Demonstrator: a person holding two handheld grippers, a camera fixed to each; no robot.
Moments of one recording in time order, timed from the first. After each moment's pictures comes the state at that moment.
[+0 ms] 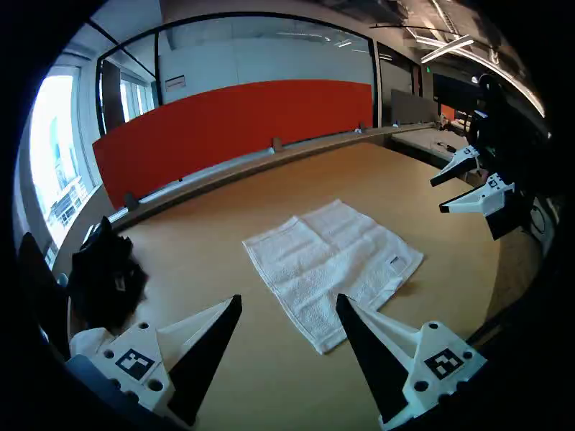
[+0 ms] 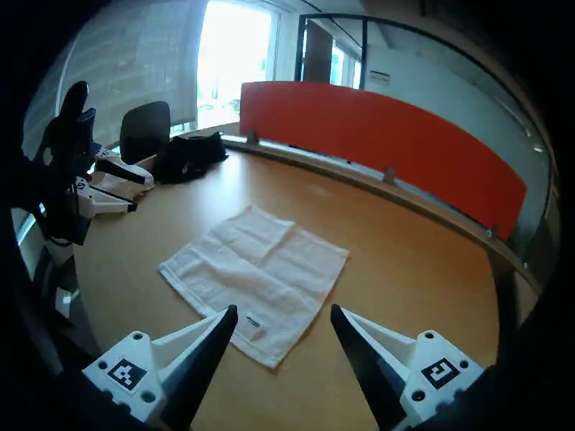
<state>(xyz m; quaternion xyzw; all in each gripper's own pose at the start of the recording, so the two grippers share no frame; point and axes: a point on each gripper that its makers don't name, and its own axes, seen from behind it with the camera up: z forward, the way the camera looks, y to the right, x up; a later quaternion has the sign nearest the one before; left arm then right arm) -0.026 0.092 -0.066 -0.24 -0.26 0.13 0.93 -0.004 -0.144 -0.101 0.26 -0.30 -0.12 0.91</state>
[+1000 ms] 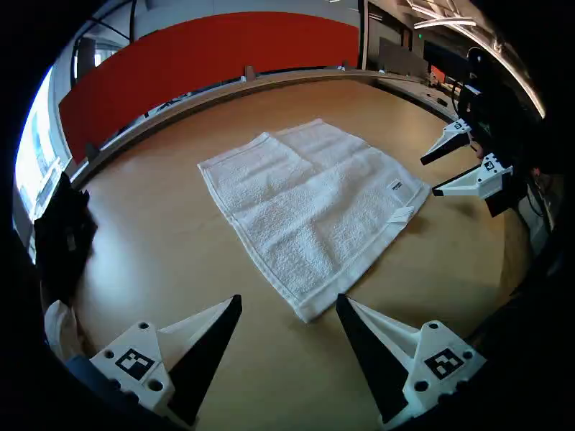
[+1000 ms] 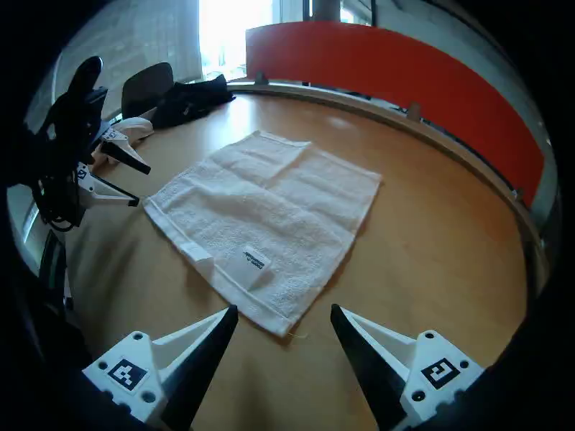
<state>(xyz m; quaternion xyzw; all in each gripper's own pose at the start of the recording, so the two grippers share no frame) -0.156 0.108 -0.077 -0.28 -0.38 0.15 0.87 -0.127 -0.141 -0.116 0.28 -0.39 -0.12 0.87</state>
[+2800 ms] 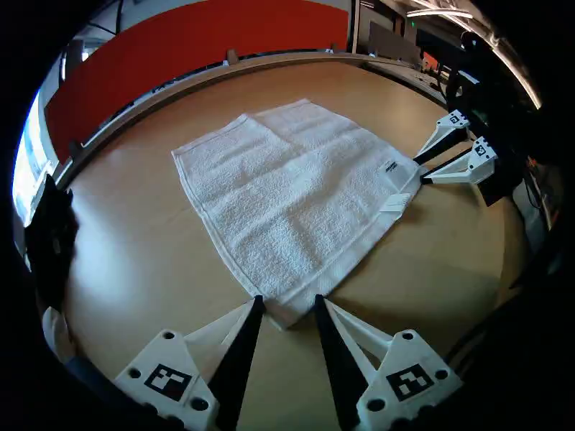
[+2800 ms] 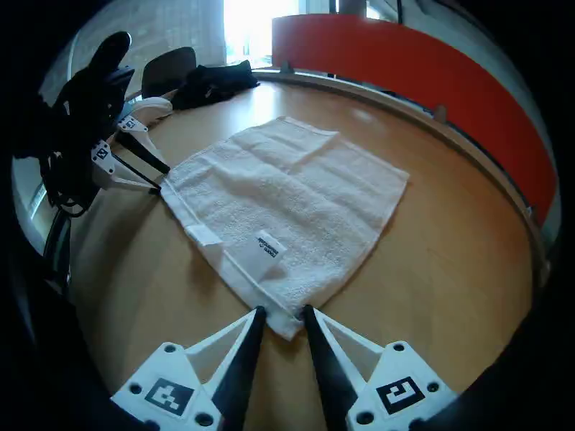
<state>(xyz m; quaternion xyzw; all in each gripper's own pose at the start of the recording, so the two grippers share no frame) -0.182 0.132 -0.083 -0.30 -0.41 0.16 0.85 -0.146 -0.152 -0.118 0.33 -0.40 -0.15 0.84</state>
